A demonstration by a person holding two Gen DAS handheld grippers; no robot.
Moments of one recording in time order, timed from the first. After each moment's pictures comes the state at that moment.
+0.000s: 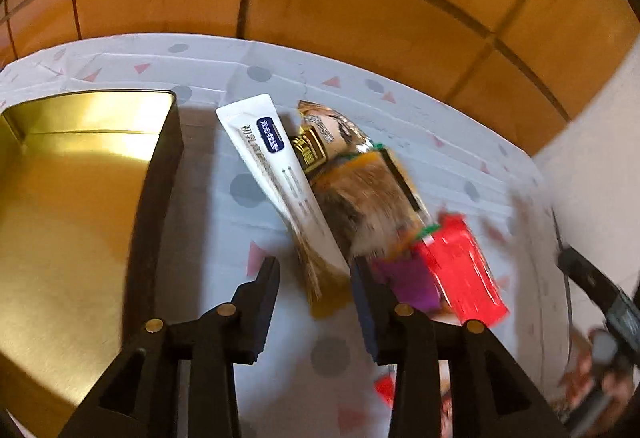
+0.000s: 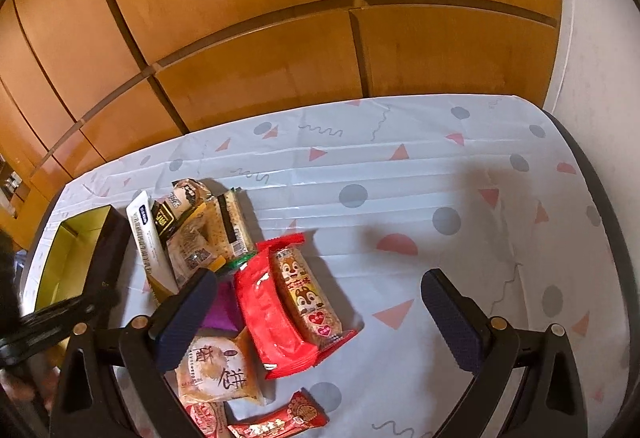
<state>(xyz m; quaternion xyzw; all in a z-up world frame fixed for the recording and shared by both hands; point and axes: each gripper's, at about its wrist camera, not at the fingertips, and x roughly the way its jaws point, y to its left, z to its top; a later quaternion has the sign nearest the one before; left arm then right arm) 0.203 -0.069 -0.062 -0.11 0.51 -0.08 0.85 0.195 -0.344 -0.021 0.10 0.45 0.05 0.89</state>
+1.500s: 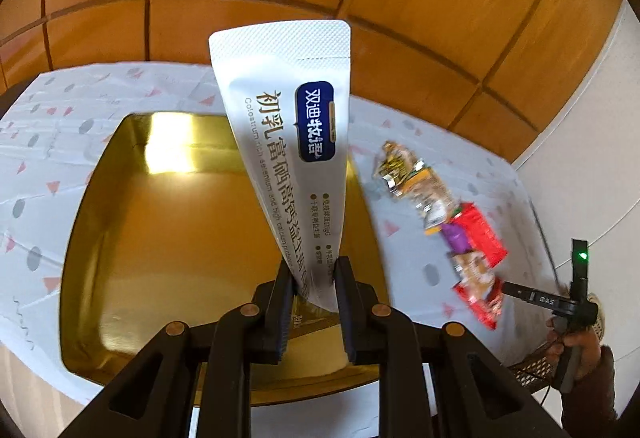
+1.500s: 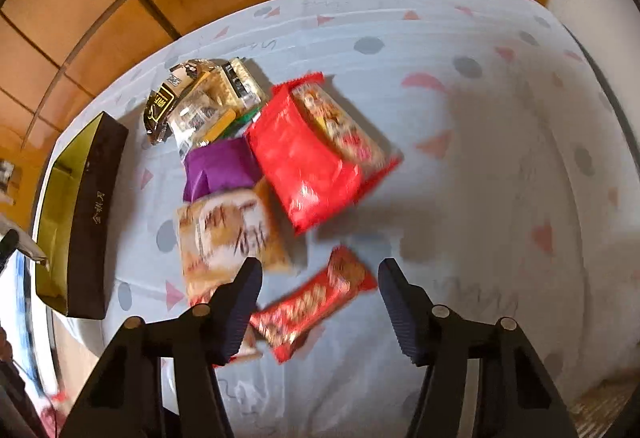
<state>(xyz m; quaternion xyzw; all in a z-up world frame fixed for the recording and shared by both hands) 0.109 0.127 -0.003 -0.10 0.48 -0.12 0.86 0.120 -0.303 -0.078 0.13 0.57 0.01 0.81</state>
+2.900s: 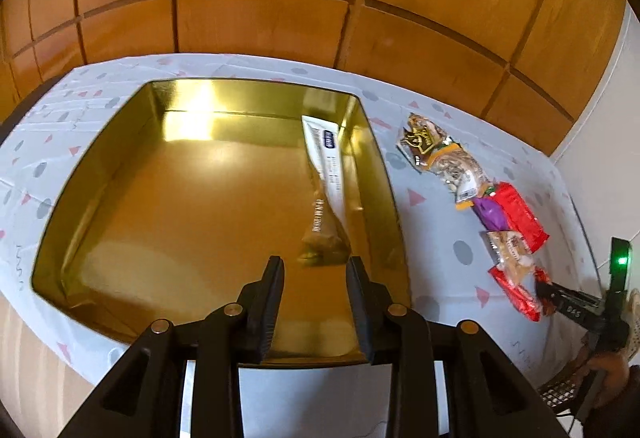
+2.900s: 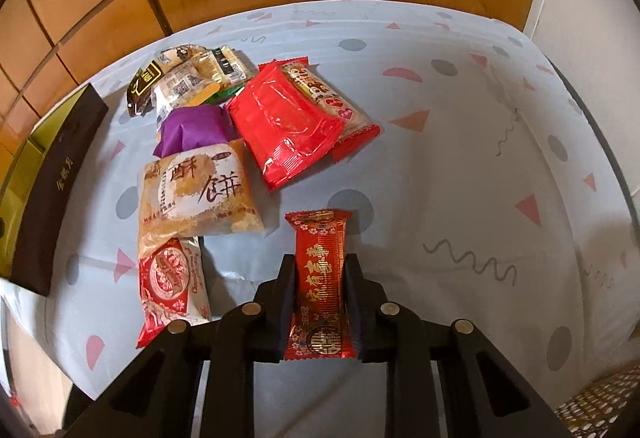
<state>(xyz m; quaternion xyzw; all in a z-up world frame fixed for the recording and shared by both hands) 0.066 0.092 -0.033 -0.08 0.44 -0.03 0.89 0.093 -0.286 -0.100 0.05 0.53 -0.01 0.85</state>
